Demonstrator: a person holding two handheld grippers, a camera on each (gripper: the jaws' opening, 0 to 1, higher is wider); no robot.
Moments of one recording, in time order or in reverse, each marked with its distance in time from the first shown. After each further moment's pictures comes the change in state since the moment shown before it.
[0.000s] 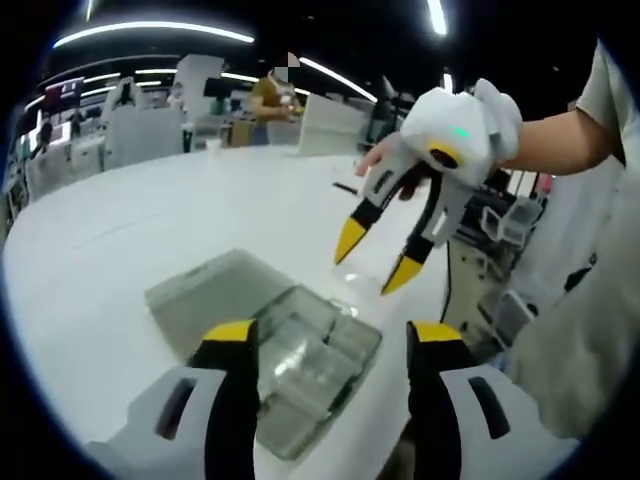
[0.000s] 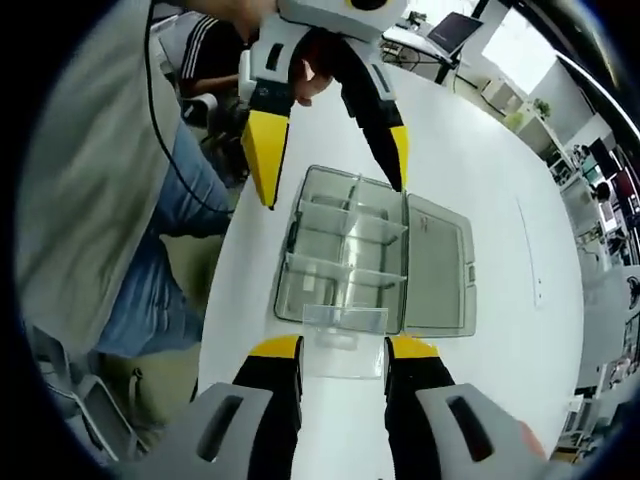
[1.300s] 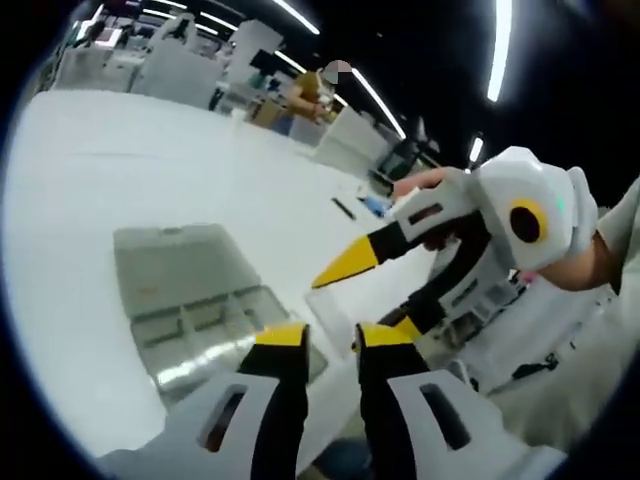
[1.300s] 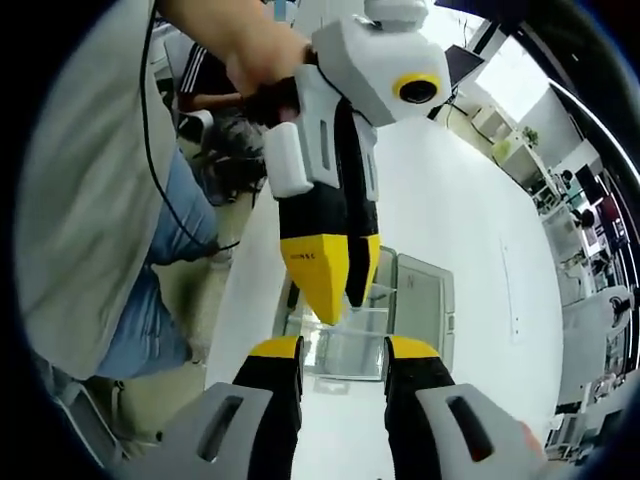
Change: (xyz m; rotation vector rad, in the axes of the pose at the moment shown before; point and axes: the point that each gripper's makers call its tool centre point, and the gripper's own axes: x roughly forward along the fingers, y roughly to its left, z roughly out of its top) left arm 0.006 -0.019 0.013 -0.386 -0.045 -0.066; right arm -0.014 0.002 0.051 -0.040 -0.085 -0.085
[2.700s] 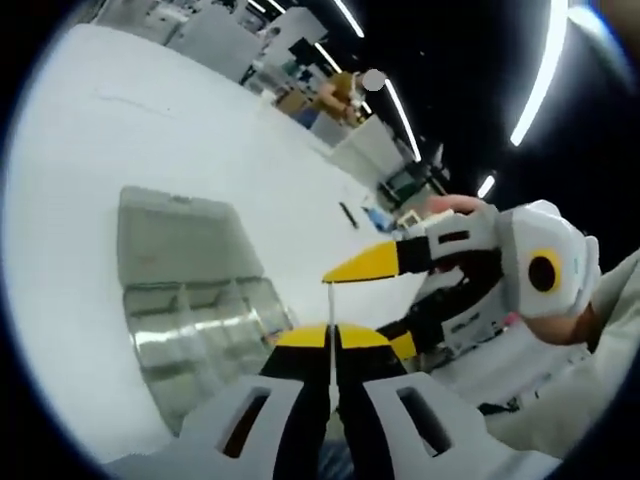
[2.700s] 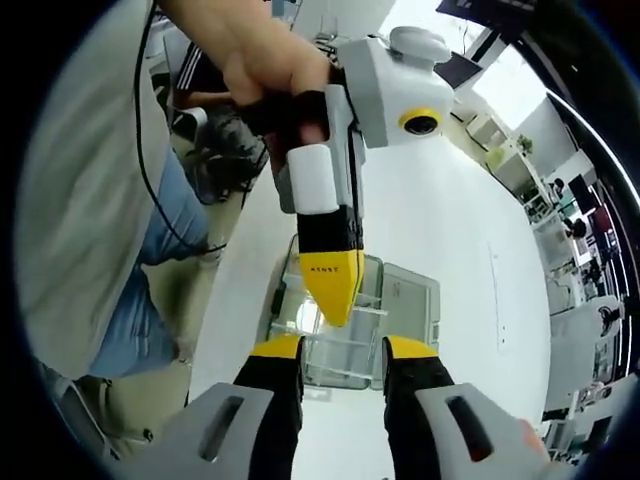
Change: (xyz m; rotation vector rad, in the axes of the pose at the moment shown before) left arm -0.001 0.008 0.007 -0.211 -0.015 -0.035; right arm 0.002 -0.013 0.007 -0.017 0.001 -0.039
